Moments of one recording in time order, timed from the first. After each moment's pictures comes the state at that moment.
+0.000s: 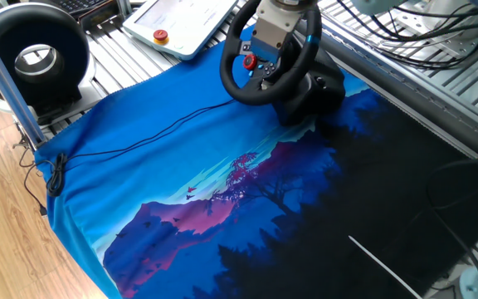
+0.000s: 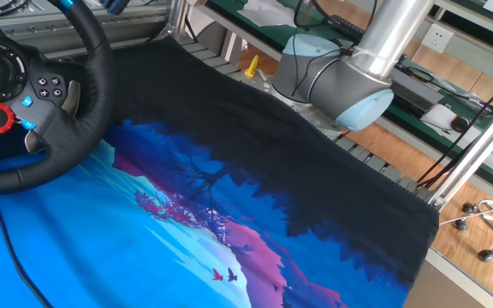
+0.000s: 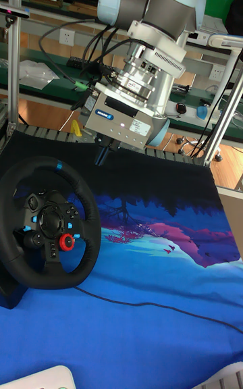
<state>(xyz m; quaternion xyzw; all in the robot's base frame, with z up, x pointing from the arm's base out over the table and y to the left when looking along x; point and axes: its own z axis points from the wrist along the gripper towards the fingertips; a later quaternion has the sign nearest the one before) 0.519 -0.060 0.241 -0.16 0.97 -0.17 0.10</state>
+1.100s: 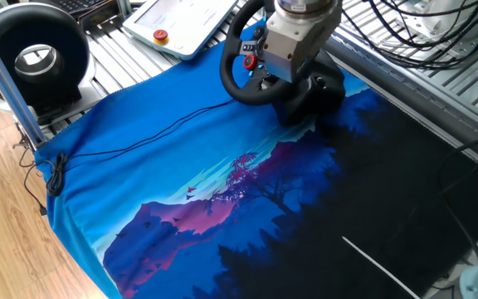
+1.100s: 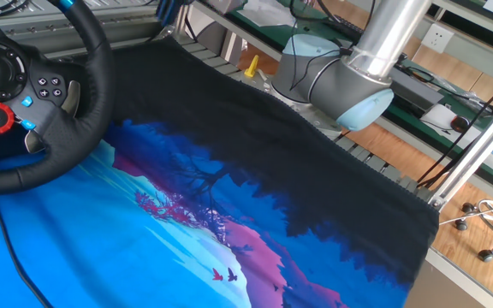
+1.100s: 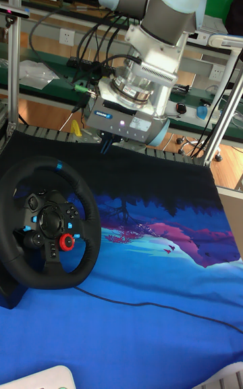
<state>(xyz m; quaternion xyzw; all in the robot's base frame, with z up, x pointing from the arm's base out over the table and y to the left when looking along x) 0.473 -0.043 0.215 -0.11 0.99 -0.11 -0.01</state>
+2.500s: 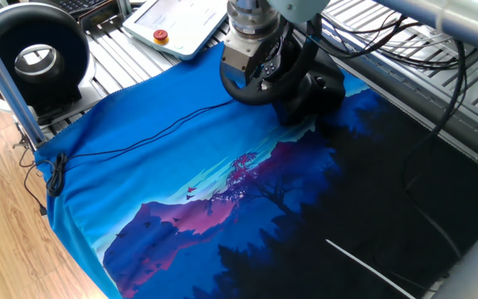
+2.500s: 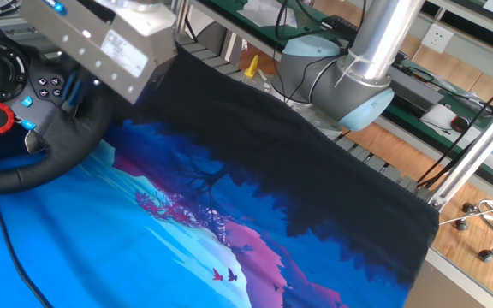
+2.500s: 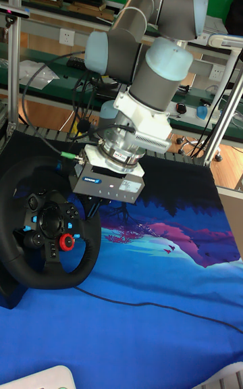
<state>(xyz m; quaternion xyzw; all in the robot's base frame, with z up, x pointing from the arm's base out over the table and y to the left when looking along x) 0.582 -0.055 0.134 -0.15 0.98 -0.14 0.04</state>
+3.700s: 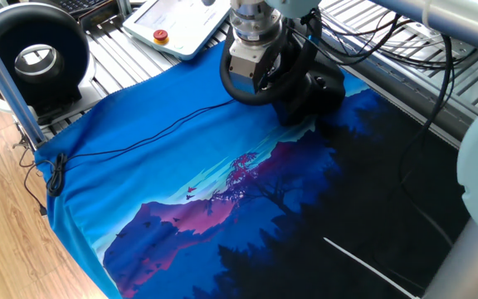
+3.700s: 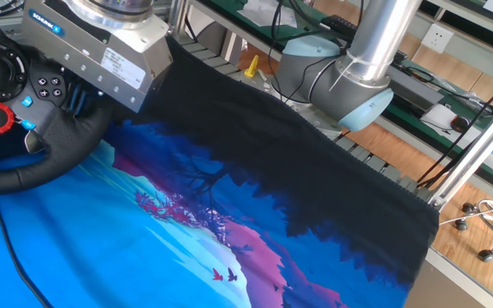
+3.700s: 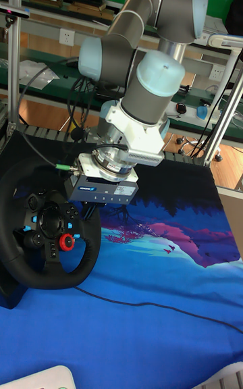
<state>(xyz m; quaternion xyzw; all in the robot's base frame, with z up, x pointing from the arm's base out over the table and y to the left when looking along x) 0.567 -0.060 0.115 -0.18 0.98 -0.12 -0.02</state>
